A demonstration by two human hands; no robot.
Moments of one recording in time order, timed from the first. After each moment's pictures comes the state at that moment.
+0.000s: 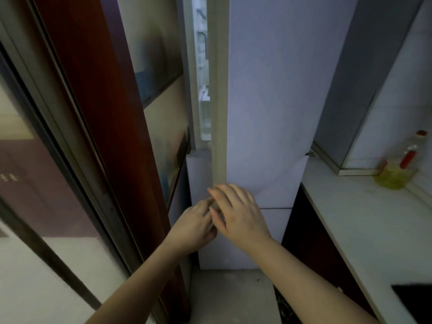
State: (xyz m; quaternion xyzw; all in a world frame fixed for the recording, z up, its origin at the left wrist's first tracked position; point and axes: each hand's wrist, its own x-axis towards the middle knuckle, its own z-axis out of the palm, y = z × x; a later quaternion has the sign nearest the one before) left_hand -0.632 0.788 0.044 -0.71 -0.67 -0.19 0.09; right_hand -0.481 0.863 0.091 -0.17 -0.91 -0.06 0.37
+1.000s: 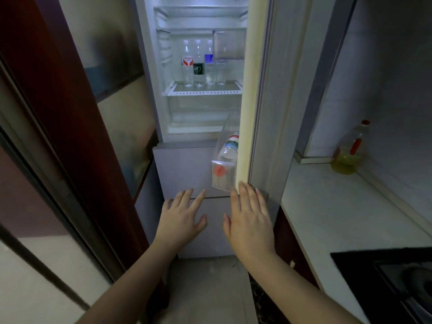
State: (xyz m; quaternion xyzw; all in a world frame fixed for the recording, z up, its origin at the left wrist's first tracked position) left_hand -0.500 0.799 0.048 -0.58 -0.79 -0.10 0.15; right_hand -0.322 0.854 0.084 -0.40 -0.87 -0.14 0.25
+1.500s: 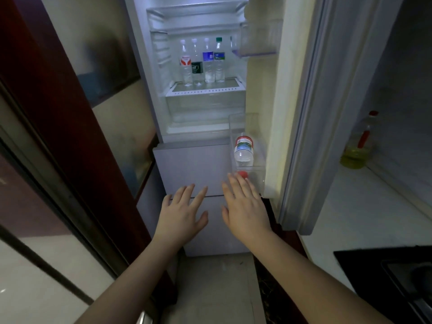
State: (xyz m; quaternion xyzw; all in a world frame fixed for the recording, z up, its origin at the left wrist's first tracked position) left_hand -0.468 0.808 0.065 -0.58 -0.79 -0.08 0.17; right_hand -0.312 0.906 0.080 -0.33 -0.90 -0.10 0.24
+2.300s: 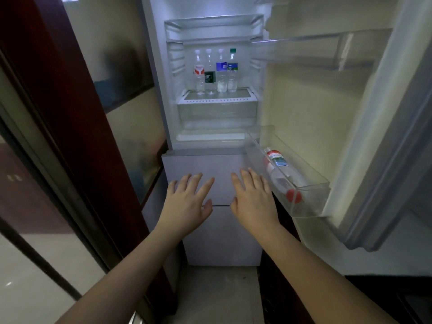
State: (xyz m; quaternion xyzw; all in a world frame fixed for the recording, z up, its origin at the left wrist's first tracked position) left_hand -0.479 0.834 0.106 -0.58 -0.77 -0.09 0.24; right_hand -0.329 0.948 0.103 -0.34 -0.90 -0.10 0.26
